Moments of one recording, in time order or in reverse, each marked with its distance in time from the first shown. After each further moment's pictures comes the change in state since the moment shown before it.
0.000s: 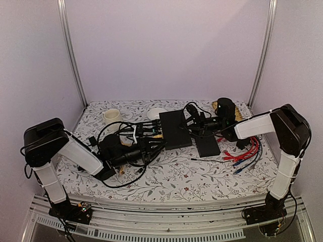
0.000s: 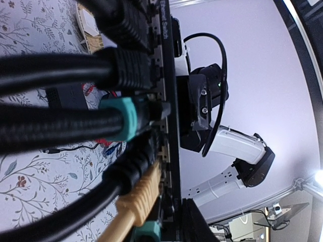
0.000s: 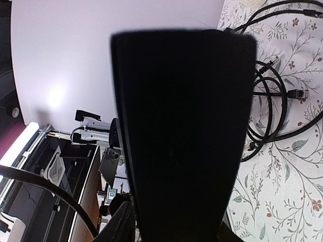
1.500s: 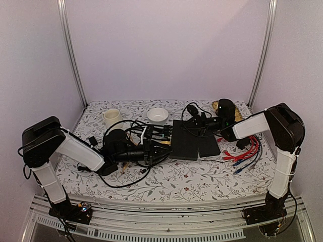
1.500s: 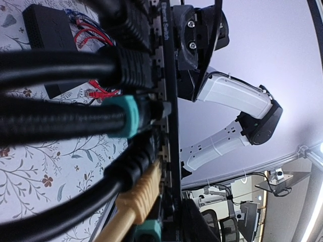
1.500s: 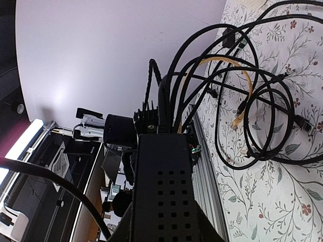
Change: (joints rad) left arm 0.018 -0.025 0.076 -0.208 0.246 0.046; right arm -0.032 0.083 0.031 0.098 -0.079 0.043
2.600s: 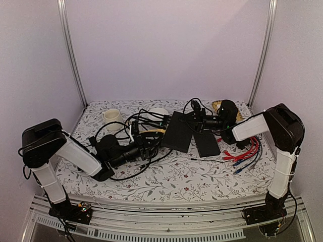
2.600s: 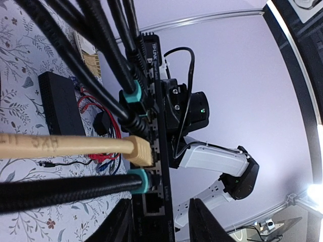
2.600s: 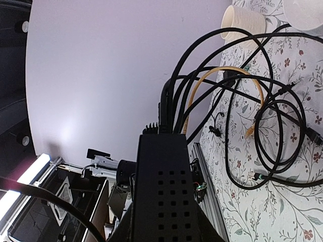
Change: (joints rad) left arm -0.021 -0.002 -0.100 0.251 -0.344 -0.084; right arm 0.008 0.010 -0.032 0.207 0.230 0.197
